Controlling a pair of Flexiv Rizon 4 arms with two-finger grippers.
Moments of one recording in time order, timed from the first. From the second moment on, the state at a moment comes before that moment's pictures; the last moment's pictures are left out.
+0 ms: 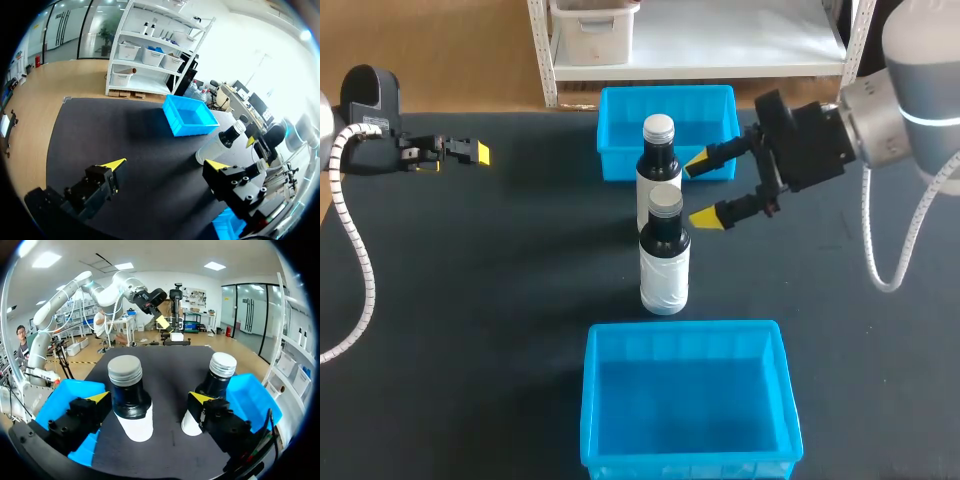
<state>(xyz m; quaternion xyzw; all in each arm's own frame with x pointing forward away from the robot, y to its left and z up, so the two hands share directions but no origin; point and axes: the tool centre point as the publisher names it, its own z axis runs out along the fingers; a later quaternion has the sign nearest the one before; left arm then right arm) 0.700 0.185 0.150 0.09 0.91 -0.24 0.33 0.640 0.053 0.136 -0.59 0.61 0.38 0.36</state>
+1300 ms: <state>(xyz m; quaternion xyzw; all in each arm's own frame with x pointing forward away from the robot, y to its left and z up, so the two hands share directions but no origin) 0.700 0.185 0.150 0.09 0.91 -0.24 0.33 0.609 0.081 0.130 -0.59 0.62 0.37 0.36</state>
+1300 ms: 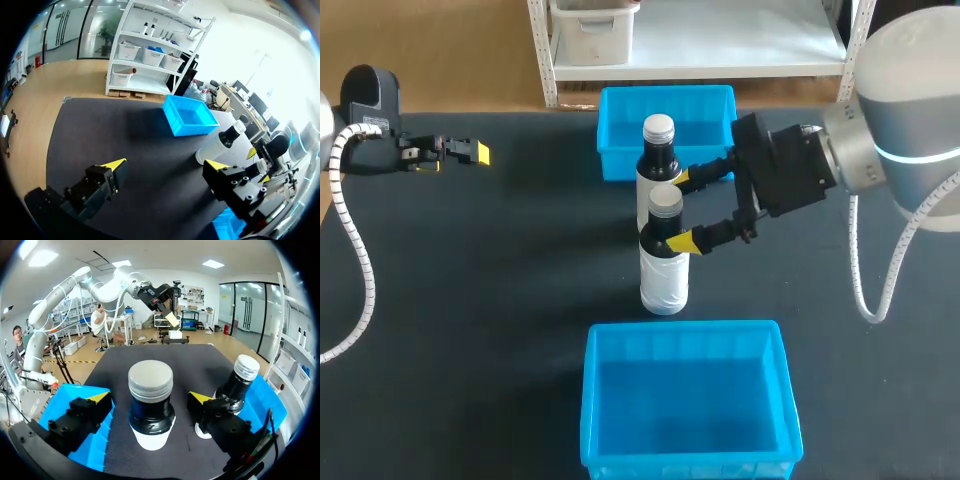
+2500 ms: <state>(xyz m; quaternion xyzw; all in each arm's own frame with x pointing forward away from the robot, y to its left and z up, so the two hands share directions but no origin) 0.700 0.185 0.150 0.09 0.91 -0.24 0.33 0.606 0.098 0.122 -0.59 0.63 0.36 0.34</state>
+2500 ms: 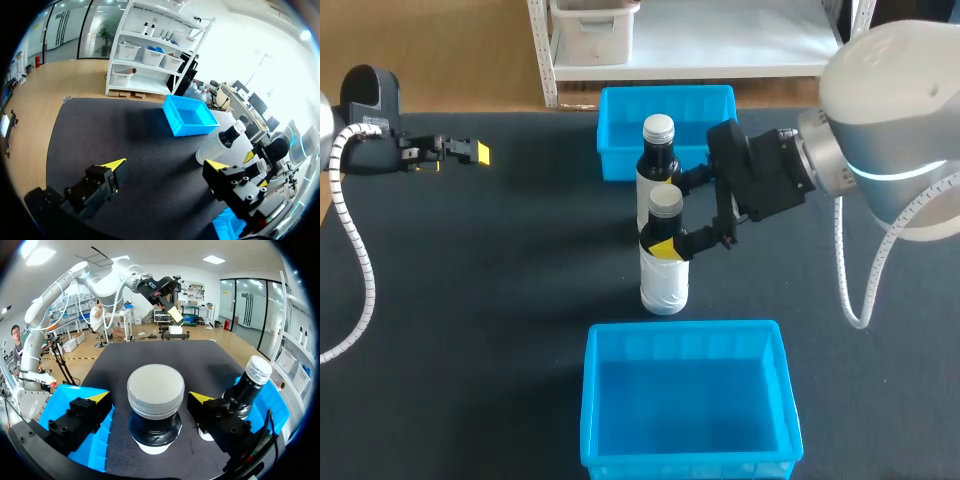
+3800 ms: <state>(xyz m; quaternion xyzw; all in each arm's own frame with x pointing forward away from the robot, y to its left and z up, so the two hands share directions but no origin) 0.700 0.185 0.150 0.09 0.91 -0.24 0.33 0.603 0.104 0.120 -0.60 0.63 0.36 0.34</state>
